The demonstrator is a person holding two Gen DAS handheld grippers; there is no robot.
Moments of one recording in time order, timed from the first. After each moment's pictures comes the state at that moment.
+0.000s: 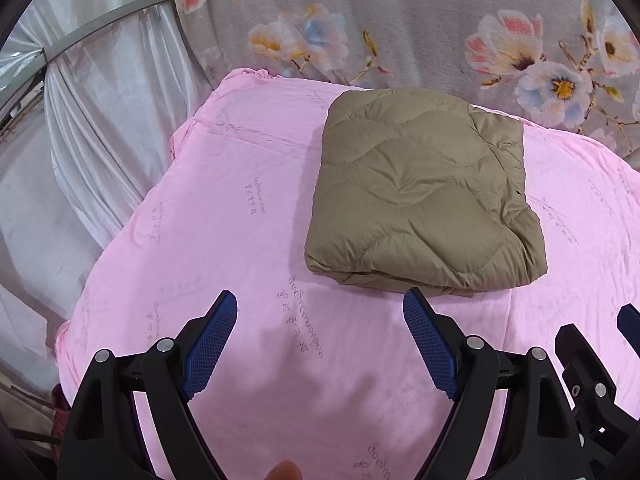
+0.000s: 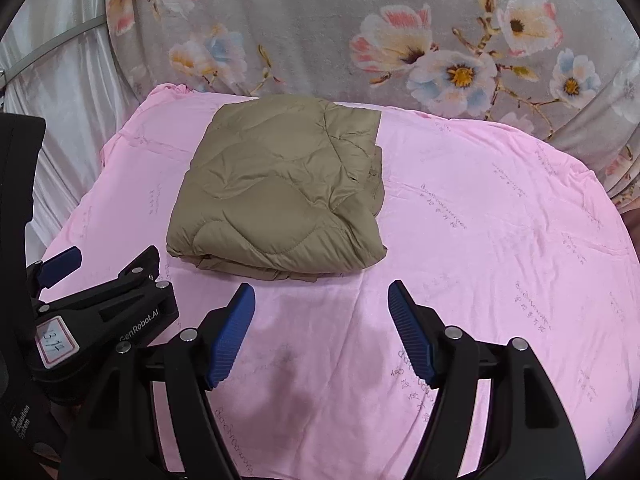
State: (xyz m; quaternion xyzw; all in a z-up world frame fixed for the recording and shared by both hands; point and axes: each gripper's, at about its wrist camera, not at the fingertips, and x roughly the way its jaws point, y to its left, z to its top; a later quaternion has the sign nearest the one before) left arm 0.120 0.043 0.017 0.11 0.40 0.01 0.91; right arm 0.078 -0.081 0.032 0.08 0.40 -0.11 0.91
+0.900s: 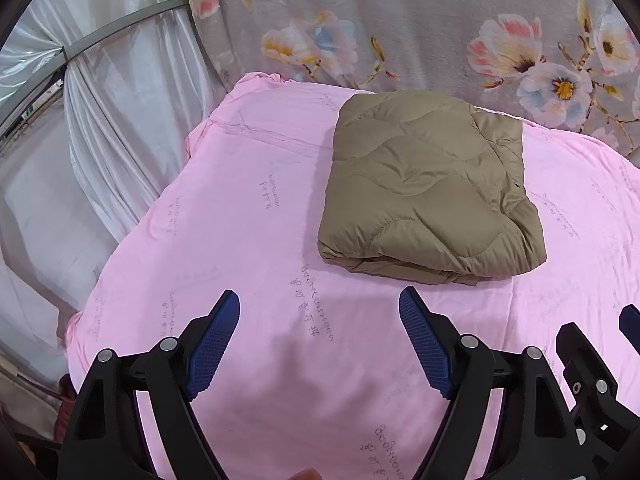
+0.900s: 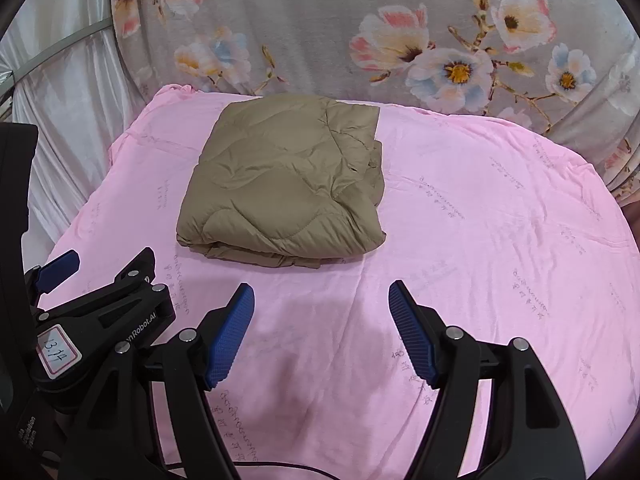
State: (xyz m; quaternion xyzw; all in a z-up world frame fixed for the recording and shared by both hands) left arm 0.095 0.046 0.022 0.12 0.39 0.02 0.91; right arm 0.063 -0.071 0.033 0.09 0.40 -0.11 0.90
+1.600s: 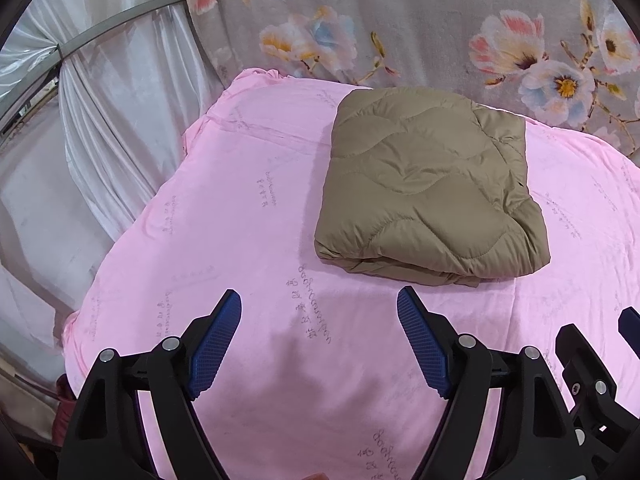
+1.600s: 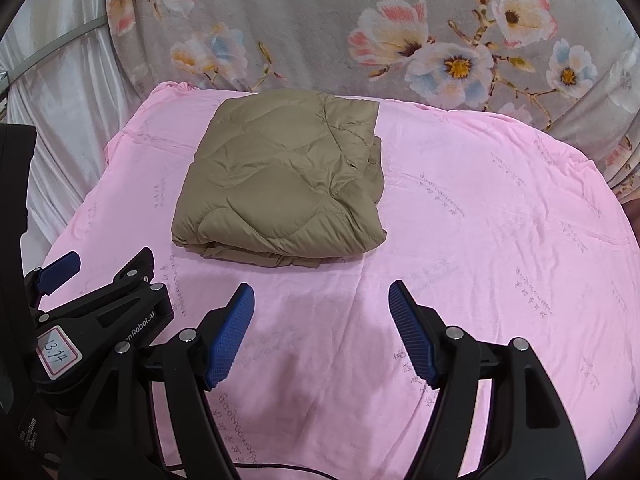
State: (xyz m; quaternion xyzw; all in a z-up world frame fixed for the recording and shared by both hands) left arm 0.105 0.047 0.018 0.12 0.40 0.02 0.91; right arm 0.069 -0.073 0.027 0.10 0.41 -0.11 0.90
